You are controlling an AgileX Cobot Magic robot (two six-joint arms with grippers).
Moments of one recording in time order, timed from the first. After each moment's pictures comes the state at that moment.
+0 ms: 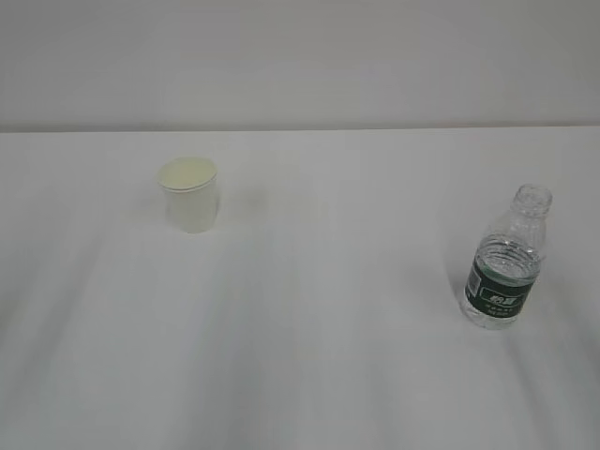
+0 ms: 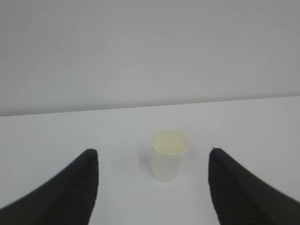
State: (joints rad) left arm -0.27 0.75 -0.45 -0.41 -0.05 0.28; right arm 0.14 0.40 -0.49 -0.03 0.30 0.01
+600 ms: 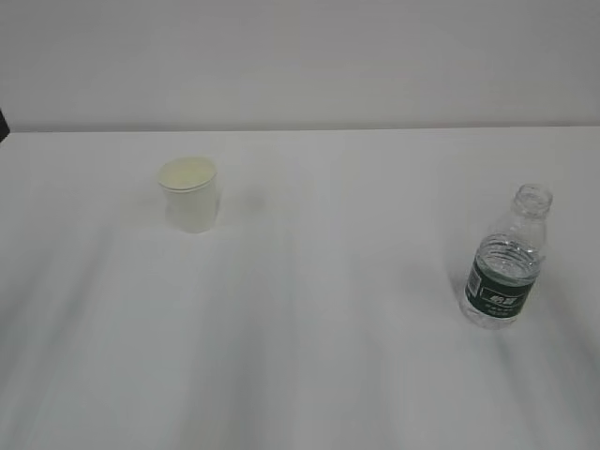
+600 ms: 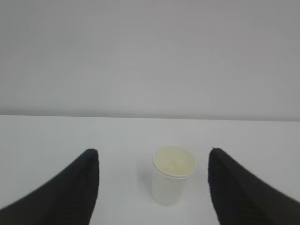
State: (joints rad) left arm -0.34 0.96 -0.41 -0.42 -0.36 0.18; right arm 0.14 0.65 -0.49 -0.03 0.09 0.00
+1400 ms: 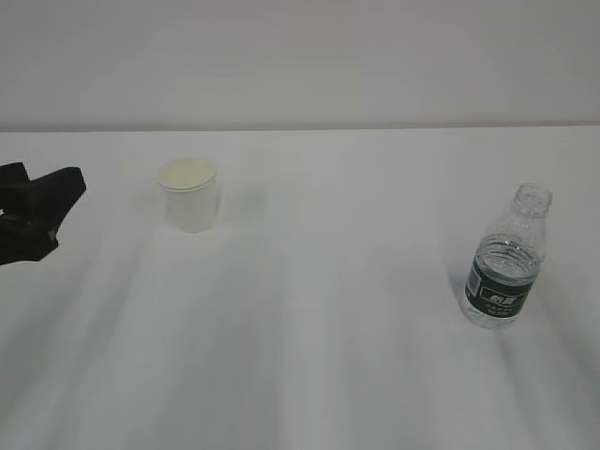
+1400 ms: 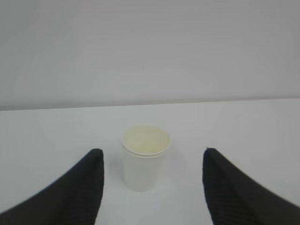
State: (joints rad) left arm -0.38 1.27 -0.29 -0.08 -0.80 -0.11; right arm 0.14 0.67 -0.31 -0.06 -0.04 0.02
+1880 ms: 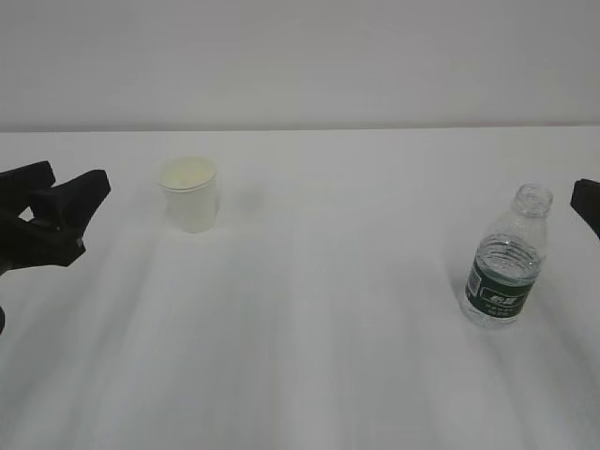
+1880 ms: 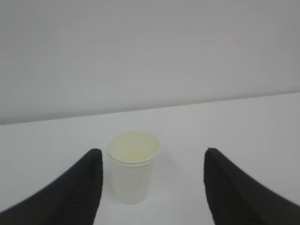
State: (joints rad) left arm -0.38 1.43 -0.28 -0.02 -1.00 -0.11; right arm 0.14 0.88 -0.31 -0.08 -0.21 0.03
